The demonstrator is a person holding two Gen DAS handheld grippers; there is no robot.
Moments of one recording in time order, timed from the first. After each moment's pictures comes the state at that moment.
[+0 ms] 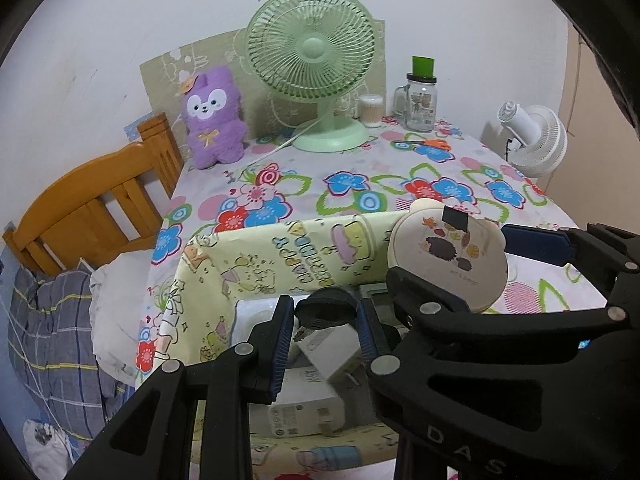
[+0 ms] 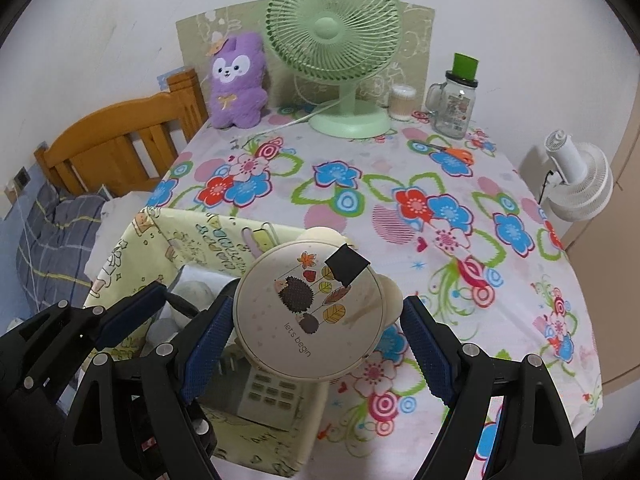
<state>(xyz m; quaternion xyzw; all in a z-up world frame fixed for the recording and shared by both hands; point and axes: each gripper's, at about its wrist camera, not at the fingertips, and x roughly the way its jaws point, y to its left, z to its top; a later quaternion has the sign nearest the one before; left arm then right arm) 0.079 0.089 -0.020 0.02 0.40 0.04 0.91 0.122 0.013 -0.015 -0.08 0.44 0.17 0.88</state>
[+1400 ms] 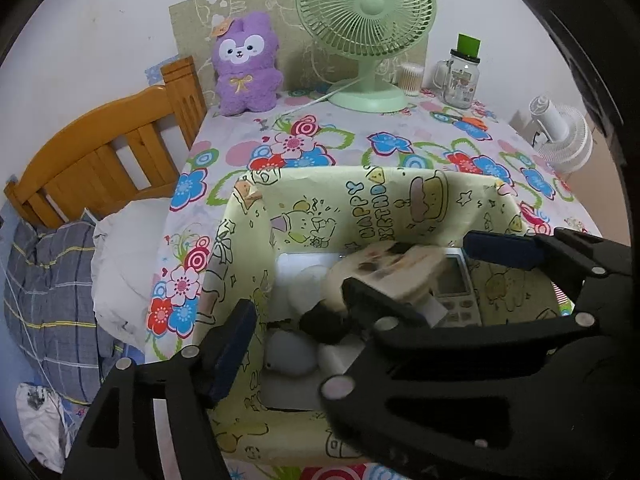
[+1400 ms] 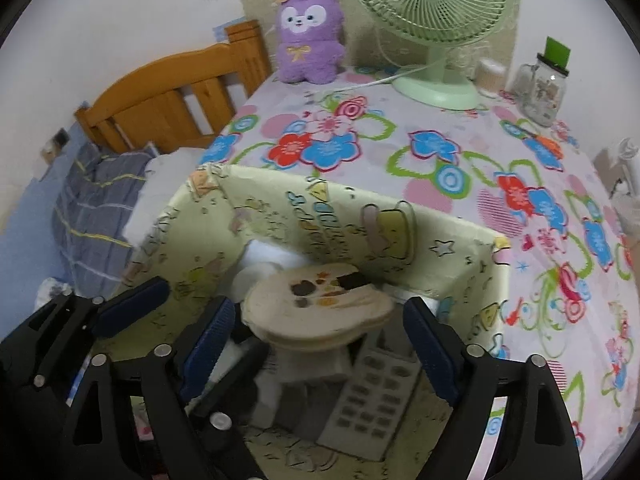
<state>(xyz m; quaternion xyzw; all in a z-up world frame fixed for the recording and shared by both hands) 0.078 0.134 -0.039 -0.02 0.46 0.07 0.89 0.134 0.076 -0.051 -0.09 0.49 0.27 0.82</state>
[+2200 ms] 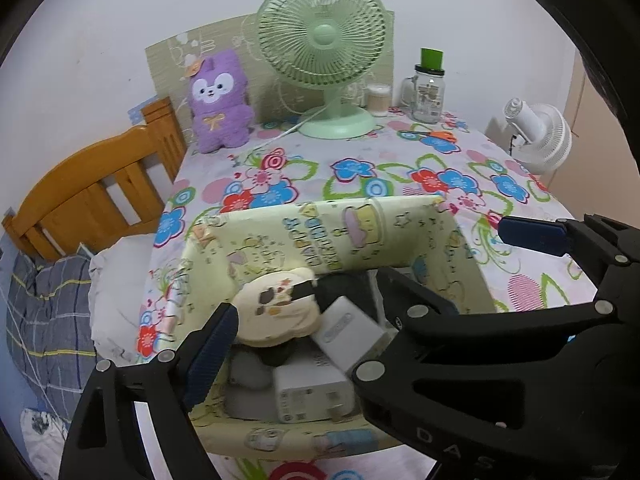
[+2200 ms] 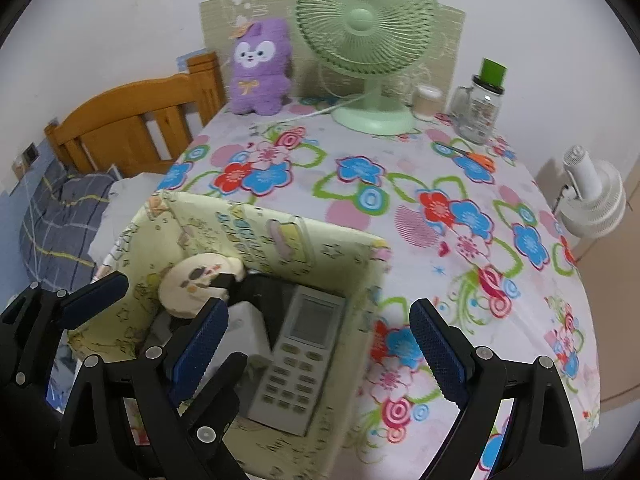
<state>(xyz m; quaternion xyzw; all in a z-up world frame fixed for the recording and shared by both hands) 0.077 0.093 -0.023 0.01 0.42 0.04 0.91 0.125 0.025 -0.022 -0.11 0.44 0.19 0.87</state>
